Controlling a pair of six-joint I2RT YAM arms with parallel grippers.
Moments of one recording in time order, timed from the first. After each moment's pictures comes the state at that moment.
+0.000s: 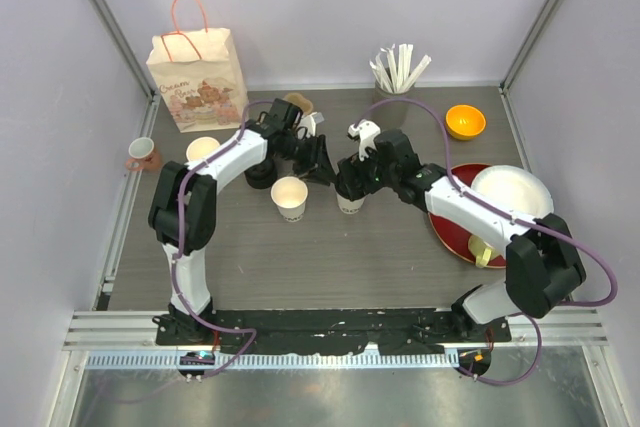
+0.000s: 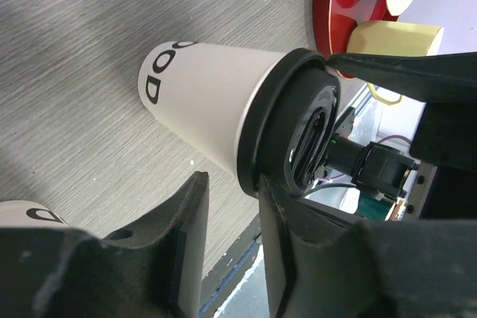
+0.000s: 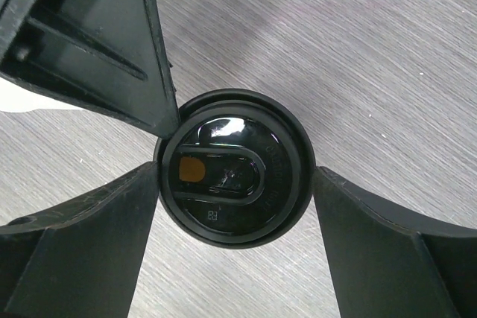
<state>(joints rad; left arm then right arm) -0.46 1.95 1.51 -0.56 0.72 -0.51 0.58 1.45 1.02 -0.22 -0.11 0.02</state>
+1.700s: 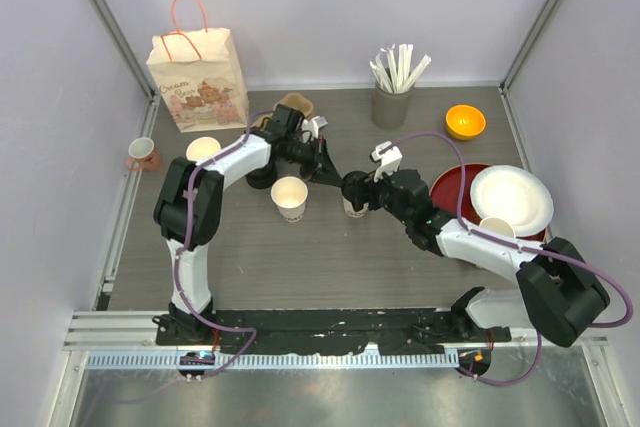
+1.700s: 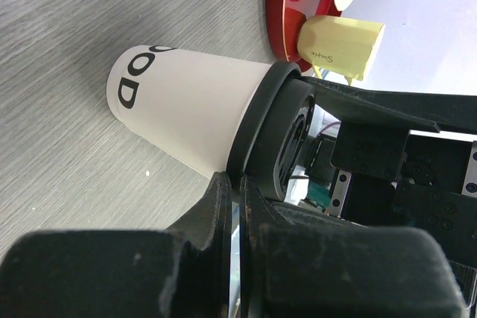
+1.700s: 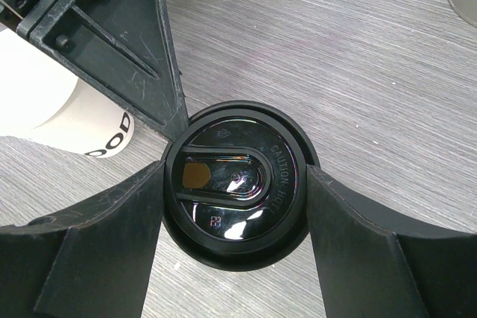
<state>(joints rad) -0.47 2.00 1.45 -0.39 0.86 -0.66 0.64 1.28 0.57 0.38 0.07 0.15</state>
